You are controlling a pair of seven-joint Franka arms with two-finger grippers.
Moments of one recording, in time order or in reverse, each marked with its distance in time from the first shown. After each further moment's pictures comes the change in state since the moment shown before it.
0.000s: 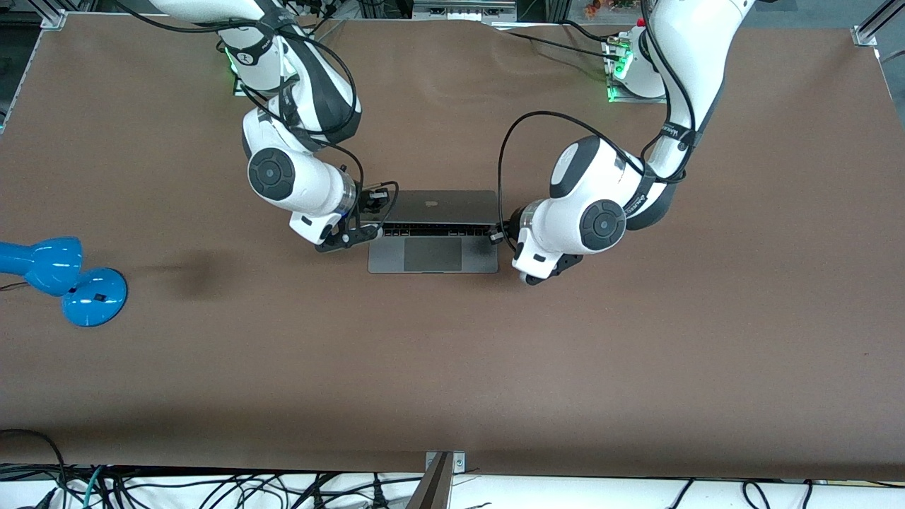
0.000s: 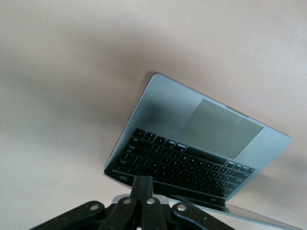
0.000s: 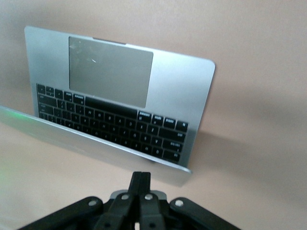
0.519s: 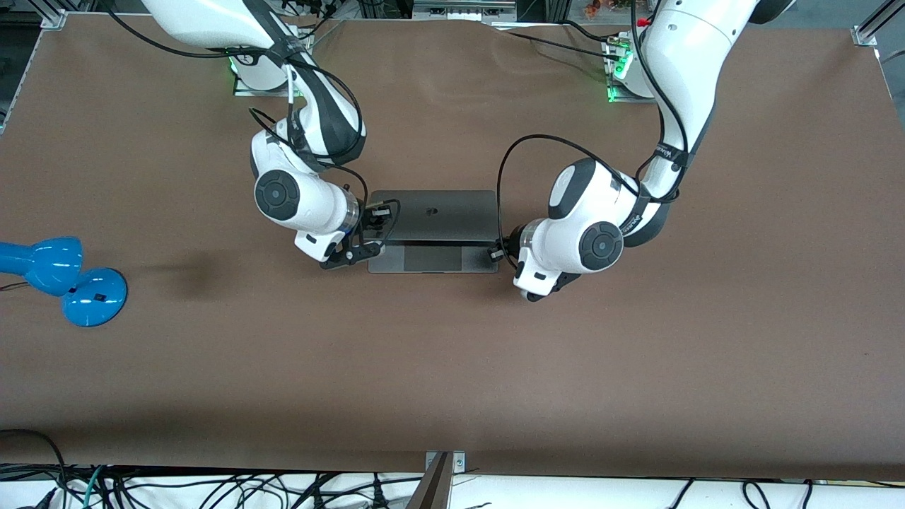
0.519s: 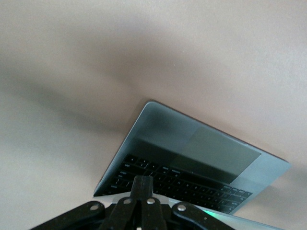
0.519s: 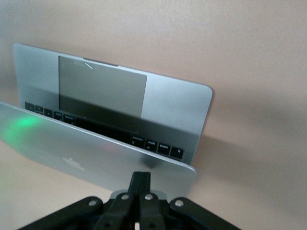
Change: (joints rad) left arm 0.001 0.093 0.013 0.073 0.002 0.026 0.000; right arm 0.046 0.094 -0.053 0.073 -0.005 0.034 -0.024
